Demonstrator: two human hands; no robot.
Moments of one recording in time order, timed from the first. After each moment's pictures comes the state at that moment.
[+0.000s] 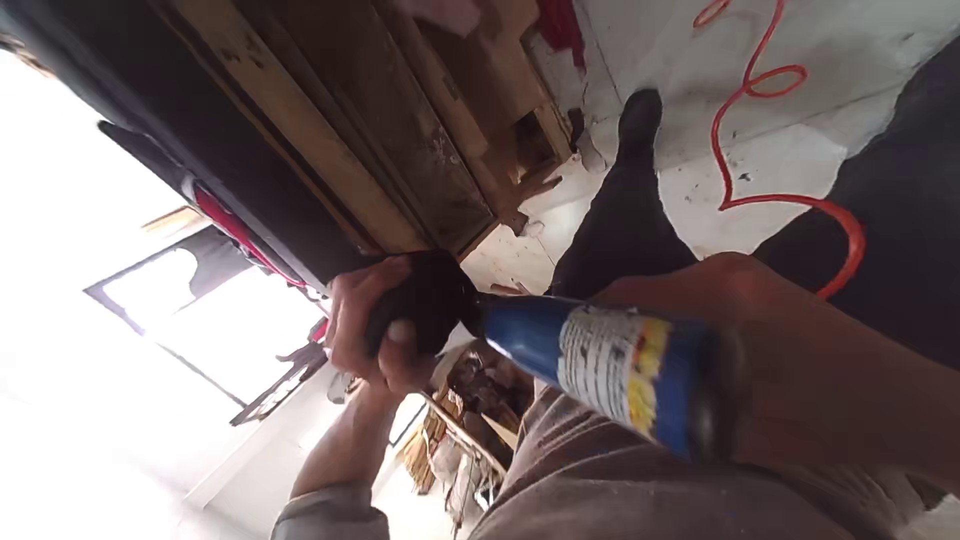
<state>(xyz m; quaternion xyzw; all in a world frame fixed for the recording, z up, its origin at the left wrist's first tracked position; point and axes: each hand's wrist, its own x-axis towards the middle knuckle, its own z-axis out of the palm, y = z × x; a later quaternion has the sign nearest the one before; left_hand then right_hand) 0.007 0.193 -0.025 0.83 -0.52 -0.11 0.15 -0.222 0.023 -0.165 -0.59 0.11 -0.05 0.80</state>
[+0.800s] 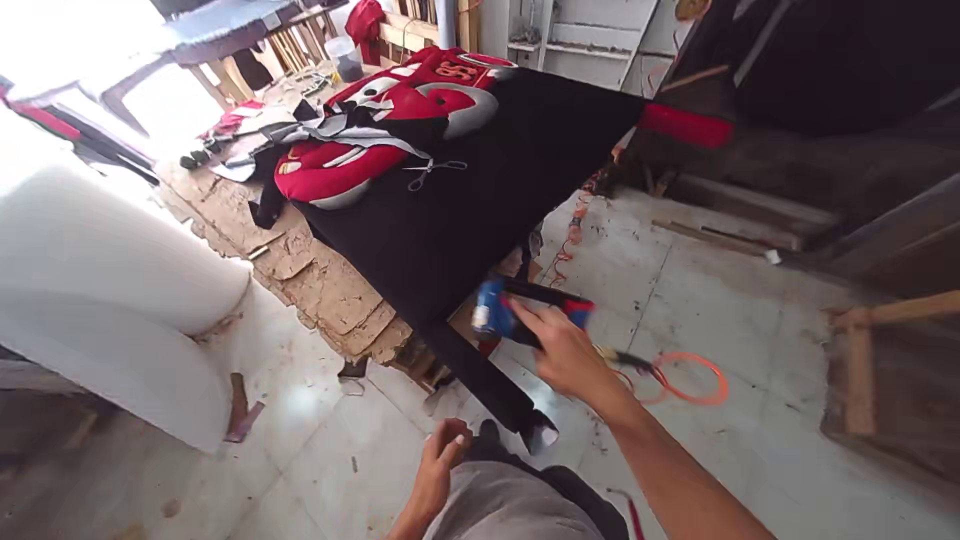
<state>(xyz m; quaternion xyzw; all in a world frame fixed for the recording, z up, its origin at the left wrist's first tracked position) -0.135 0.259 -0.064 0.71 0.10 -0.15 0.68 0.035 0.007 0.067 -0.94 -0.20 0.05 0.27</state>
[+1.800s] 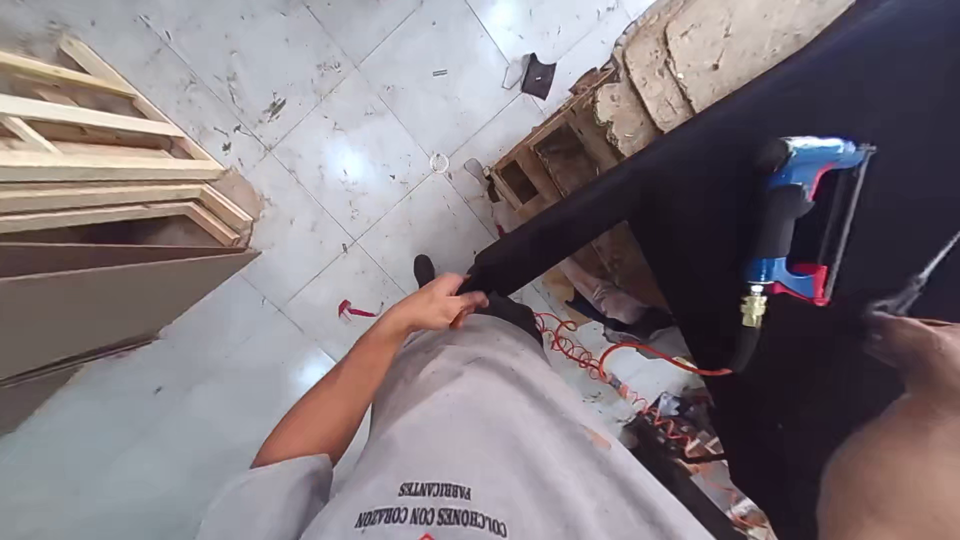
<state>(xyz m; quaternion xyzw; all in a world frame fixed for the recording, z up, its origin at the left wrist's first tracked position) -0.108 0.010 -0.060 0.35 0.43 0.19 0.81 0.555 0.109 0.037 -0.94 -0.32 0.15 -0.02</state>
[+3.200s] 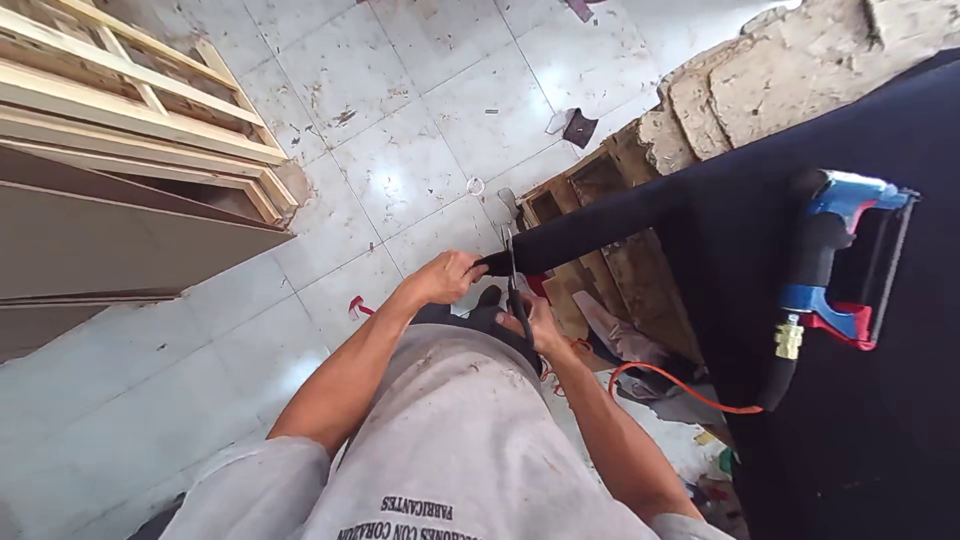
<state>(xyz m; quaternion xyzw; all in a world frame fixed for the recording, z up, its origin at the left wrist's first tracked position) -0.127 -0.013 -0.070 0.63 0.54 0.14 0.54 0.134 -0.016 -0.113 -0.47 -0.57 0.67 0.11</state>
